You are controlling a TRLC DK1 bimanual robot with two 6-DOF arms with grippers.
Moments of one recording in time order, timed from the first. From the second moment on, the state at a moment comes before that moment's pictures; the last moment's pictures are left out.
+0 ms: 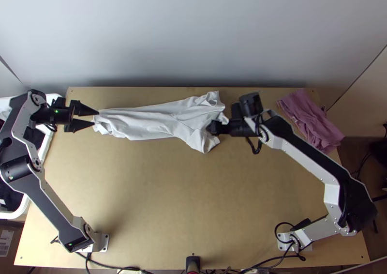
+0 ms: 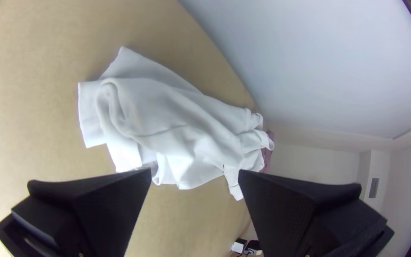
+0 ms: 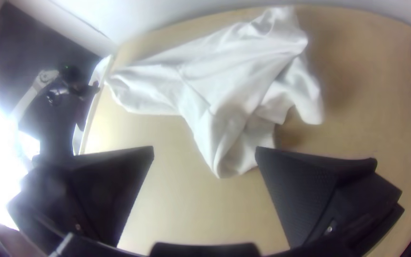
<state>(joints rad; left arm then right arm) 0.47 2.09 1.78 -1.23 0.94 0.12 0.52 1.63 1.29 -0.47 -0.31 0.49</state>
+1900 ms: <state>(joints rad) 0.37 2.05 1.51 -0.75 0.88 -0.04 0.69 1.99 1.44 -0.42 -0.22 0.42</state>
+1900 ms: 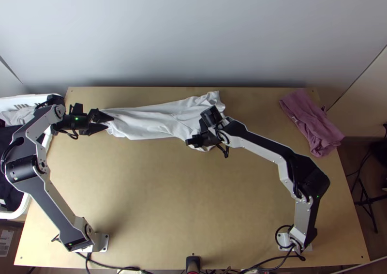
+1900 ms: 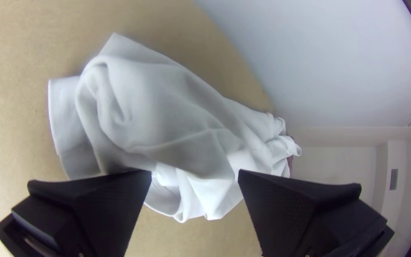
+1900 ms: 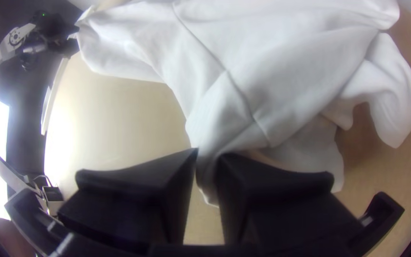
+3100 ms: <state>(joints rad) 0.32 2.06 1.49 -0.76 0.85 -0.01 0.36 1.83 1.29 -0.49 -0.20 0.10</state>
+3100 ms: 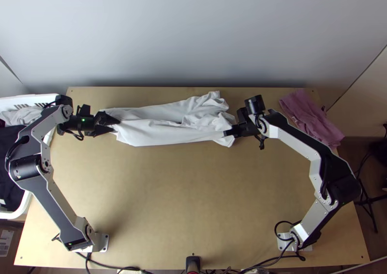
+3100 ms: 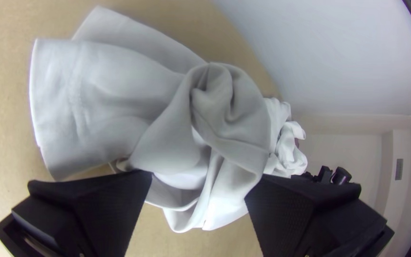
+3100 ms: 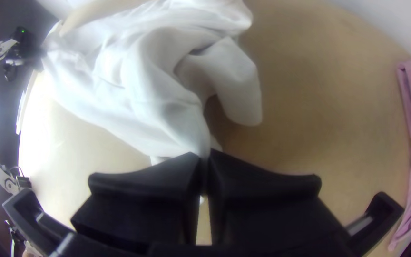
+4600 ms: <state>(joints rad) 0.27 1.94 1.23 -0.35 0.79 -0.41 0.36 1.82 1.29 -0.44 -0.20 0.09</state>
